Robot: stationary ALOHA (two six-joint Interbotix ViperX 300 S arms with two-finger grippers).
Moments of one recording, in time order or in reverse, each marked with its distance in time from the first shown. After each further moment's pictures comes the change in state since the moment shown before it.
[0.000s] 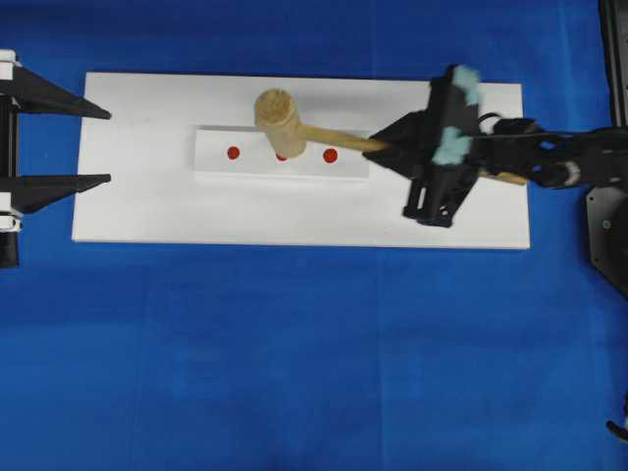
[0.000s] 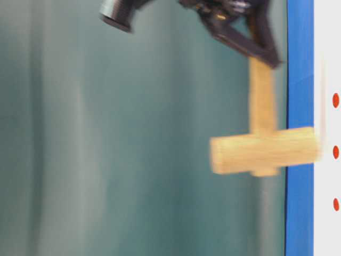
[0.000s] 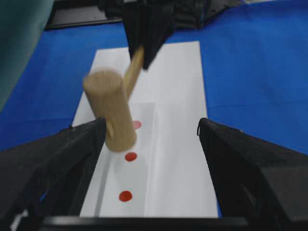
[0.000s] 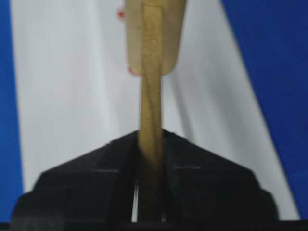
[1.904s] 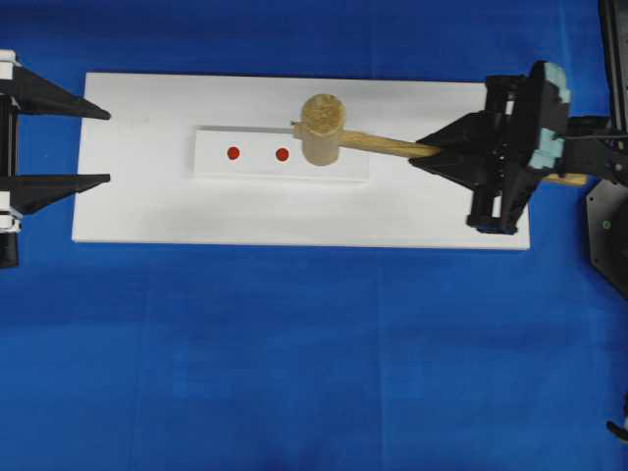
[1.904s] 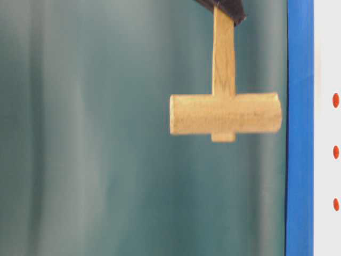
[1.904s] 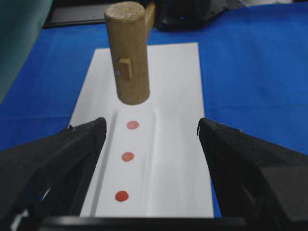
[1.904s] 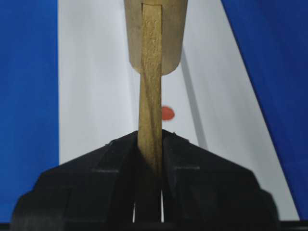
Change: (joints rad) left arm 0.000 -0.002 0.000 0.000 0.000 -0.021; right arm 0.003 -0.215 0.101 -0.009 0.089 -0.025
